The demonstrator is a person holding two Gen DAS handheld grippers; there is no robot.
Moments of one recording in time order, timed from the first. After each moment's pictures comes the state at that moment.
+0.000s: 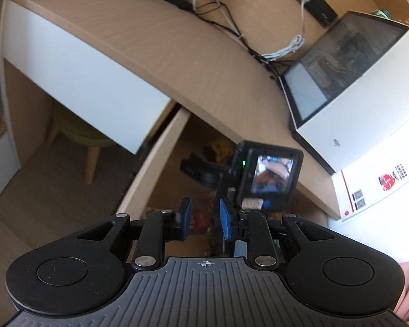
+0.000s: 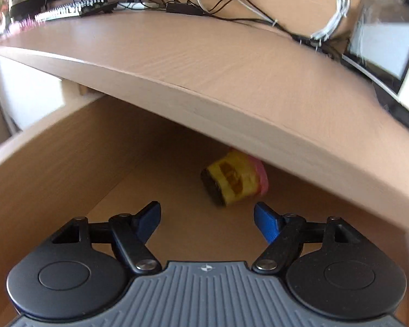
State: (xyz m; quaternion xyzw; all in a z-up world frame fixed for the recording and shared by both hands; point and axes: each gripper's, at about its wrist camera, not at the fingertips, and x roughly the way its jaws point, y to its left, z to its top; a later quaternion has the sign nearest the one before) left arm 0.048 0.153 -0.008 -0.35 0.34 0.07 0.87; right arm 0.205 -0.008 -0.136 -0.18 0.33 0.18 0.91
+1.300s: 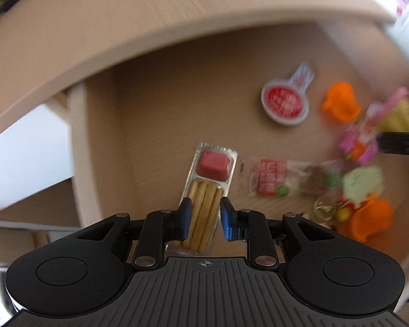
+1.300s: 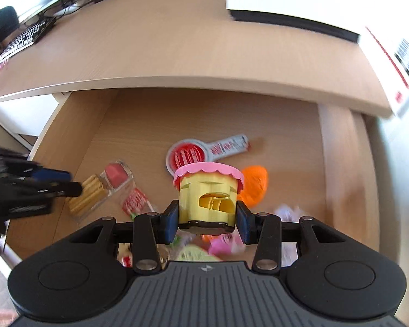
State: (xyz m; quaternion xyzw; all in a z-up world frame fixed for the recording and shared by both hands) left arm 0.200 0.077 -0.079 0.08 0.59 -0.06 0.80; right arm 0.112 -0.202 -0.040 0.00 0.52 0.11 0.85
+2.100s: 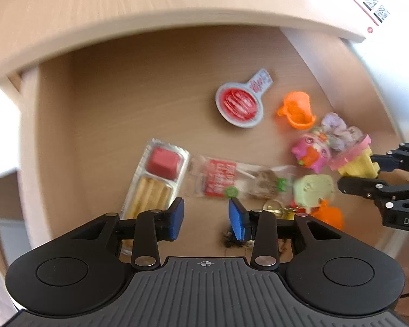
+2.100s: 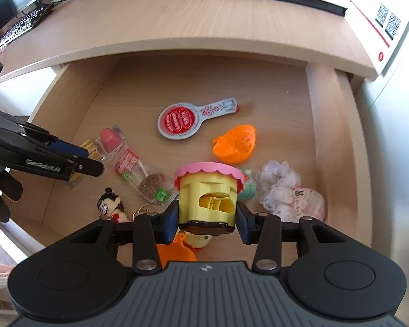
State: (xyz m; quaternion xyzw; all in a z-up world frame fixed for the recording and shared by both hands) left arm 0.192 0.081 -0.072 -0.01 0.58 -0.13 0.81; right arm 0.087 -0.201 -0.054 -0.01 0.54 0.10 0.83
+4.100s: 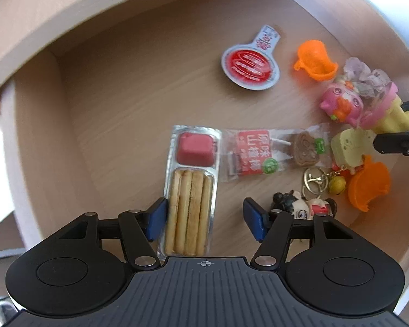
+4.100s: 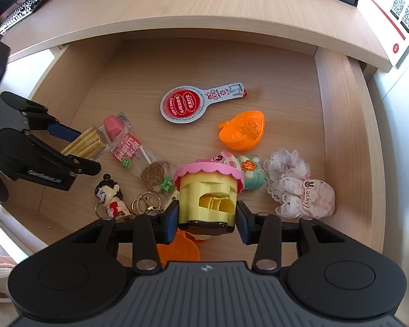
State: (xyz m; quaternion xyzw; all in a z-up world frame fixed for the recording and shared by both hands) left arm 0.201 0.071 -0.088 0.10 0.61 -0.16 0.77; right arm 0.091 -0.192 -0.064 -0.01 0.56 0.08 0.82
